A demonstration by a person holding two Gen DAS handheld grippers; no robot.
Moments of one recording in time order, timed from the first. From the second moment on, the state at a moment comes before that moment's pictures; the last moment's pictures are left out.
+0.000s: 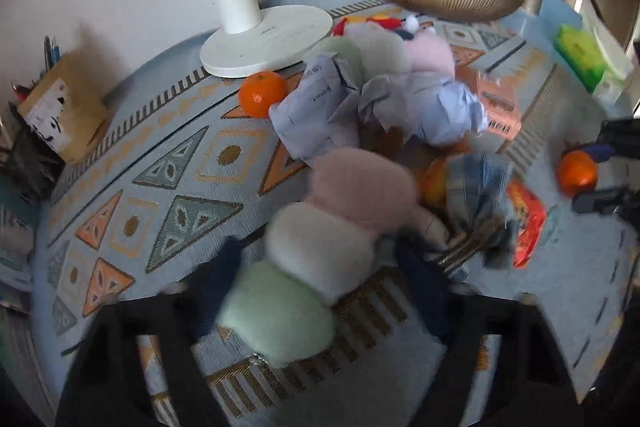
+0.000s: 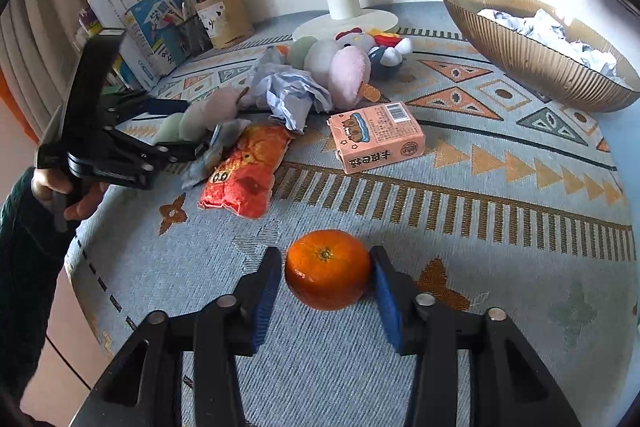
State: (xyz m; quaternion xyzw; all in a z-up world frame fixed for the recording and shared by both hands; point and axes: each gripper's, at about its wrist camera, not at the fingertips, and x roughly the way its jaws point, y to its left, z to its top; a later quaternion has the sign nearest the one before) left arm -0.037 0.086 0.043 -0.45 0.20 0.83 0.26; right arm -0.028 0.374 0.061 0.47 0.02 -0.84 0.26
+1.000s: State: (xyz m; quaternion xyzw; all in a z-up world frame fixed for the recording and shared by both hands) left arm -0.090 0.266 0.202 -0.35 -0.02 0.90 0.27; right arm -0.126 0.538 0.225 0.29 -0.12 -0.95 0.07
